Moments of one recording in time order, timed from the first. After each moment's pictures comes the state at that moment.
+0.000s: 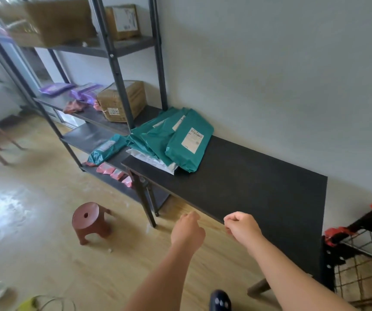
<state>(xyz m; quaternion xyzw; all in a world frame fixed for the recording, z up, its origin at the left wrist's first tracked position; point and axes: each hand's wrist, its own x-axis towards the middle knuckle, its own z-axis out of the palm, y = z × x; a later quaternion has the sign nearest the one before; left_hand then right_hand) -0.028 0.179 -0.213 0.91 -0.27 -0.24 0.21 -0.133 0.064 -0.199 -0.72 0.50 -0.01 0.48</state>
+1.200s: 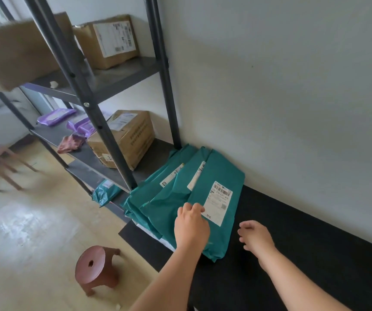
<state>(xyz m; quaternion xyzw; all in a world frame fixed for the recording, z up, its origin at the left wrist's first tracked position) 0.241 0.000 -0.197 0.94 -0.25 -0.10 0.23 0.134 -0.124 -0.239 -0.65 0.53 -0.02 0.54</state>
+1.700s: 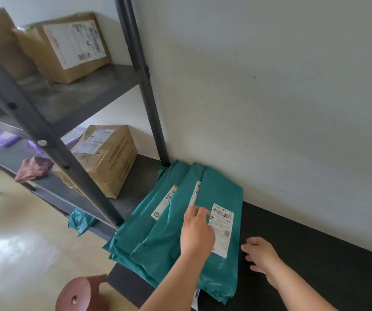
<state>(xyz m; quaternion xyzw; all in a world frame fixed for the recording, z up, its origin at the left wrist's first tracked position) 0.313 -0.056 -0.210 0.89 -0.34 -0.14 0.26 0.176 -0.159 -0.252 -0.55 0.60 0.05 0.58</state>
